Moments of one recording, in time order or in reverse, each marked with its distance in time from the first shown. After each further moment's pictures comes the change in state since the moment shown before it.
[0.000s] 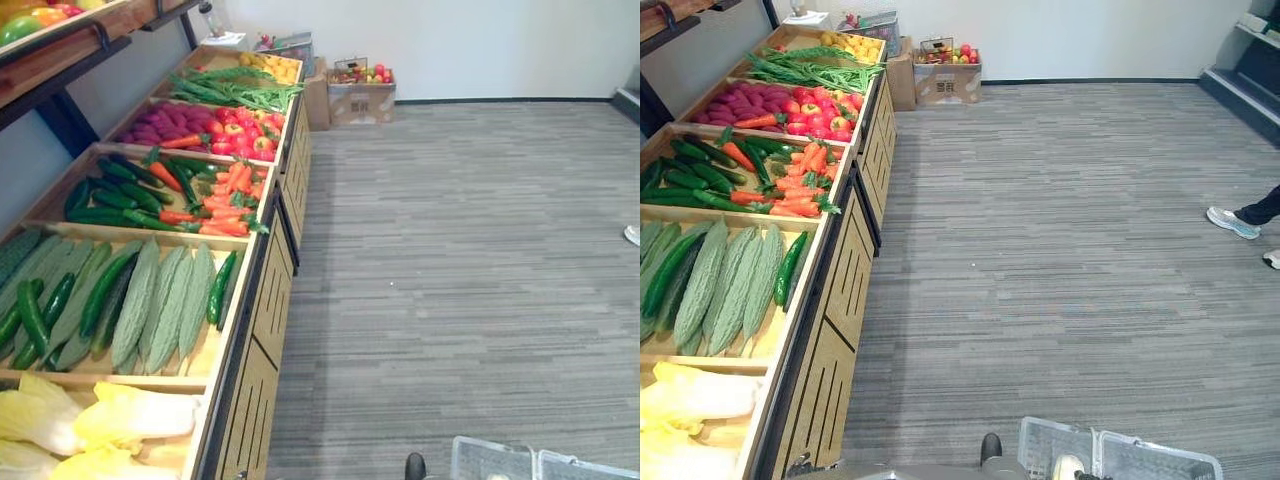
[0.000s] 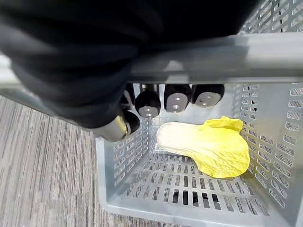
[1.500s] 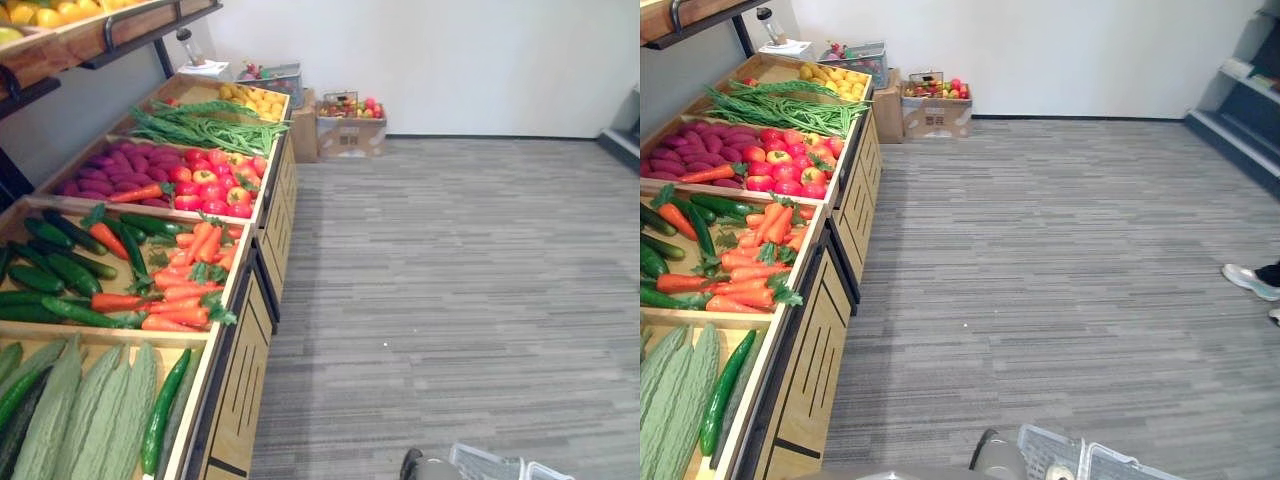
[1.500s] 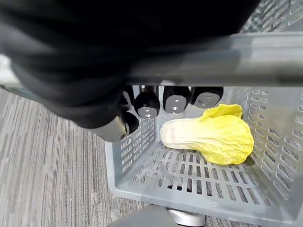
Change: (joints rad) left arm 0.040 -0.066 0.172 -0.095 0.045 -0.008 -0.012; right arm 0.018 0.092 -0.027 -0.044 -0.010 -0.033 -0.067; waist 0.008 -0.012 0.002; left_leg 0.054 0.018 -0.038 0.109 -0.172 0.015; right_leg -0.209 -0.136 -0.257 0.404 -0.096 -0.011
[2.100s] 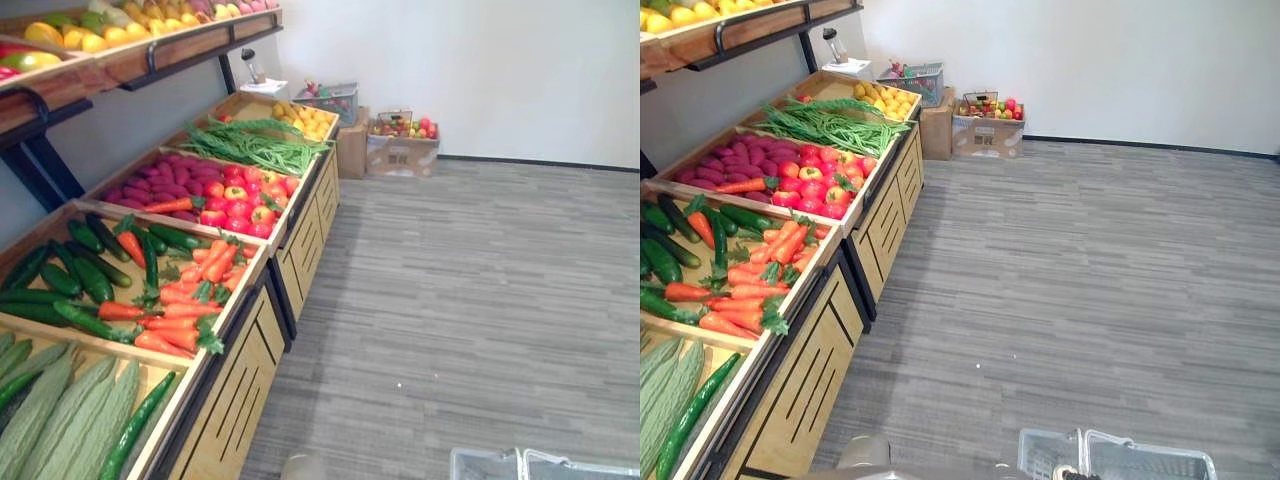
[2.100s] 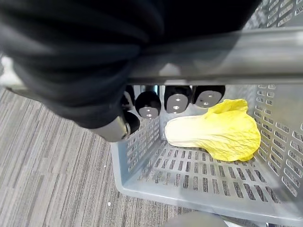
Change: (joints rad) left arm 0.054 -0.013 -0.014 0.015 0.037 0.008 0.034; right arm -0.031 -0.067 0.092 0.017 -0.042 0.077 0.047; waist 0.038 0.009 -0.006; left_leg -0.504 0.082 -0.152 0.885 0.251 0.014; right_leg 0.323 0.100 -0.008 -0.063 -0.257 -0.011
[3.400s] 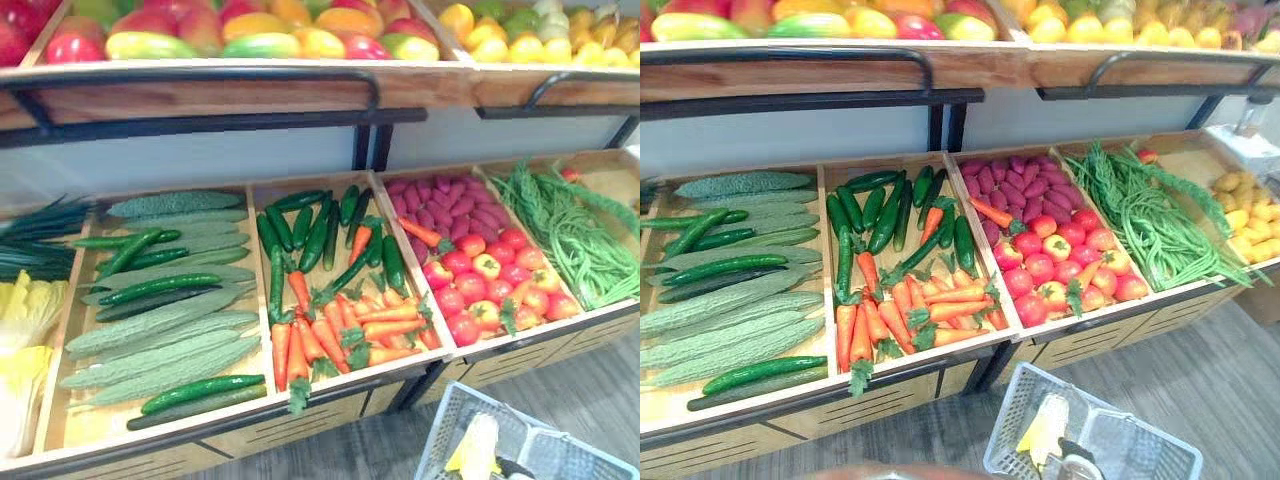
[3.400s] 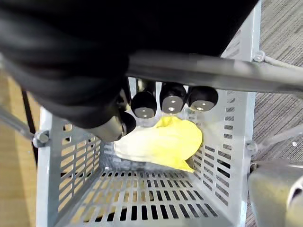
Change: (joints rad) left arm -0.039 -0.007 0.128 0.042 -0.012 0.071 0.091; right arm -0.154 0.054 -0.319 -0.004 0.095 0.102 -0.043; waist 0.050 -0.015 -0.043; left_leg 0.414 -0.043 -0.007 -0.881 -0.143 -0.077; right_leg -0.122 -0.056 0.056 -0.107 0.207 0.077
